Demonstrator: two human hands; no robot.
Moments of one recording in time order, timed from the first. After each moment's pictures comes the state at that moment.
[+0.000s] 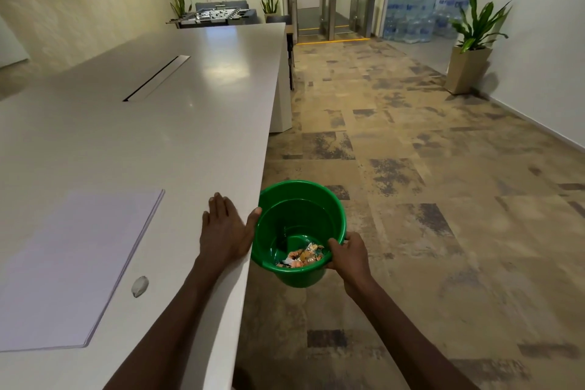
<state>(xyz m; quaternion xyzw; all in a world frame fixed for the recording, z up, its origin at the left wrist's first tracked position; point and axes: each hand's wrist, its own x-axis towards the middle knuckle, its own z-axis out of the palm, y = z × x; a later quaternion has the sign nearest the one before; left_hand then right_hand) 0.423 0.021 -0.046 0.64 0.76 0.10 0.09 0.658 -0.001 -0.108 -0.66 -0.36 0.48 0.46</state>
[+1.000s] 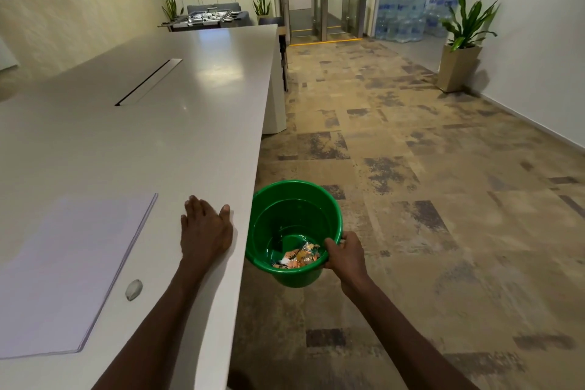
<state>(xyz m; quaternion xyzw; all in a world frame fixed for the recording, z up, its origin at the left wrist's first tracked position) 0.400 0.023 -0.050 0.59 0.79 0.15 0.07 0.662 -0.005 -0.107 -0.66 -0.36 0.47 0.46</state>
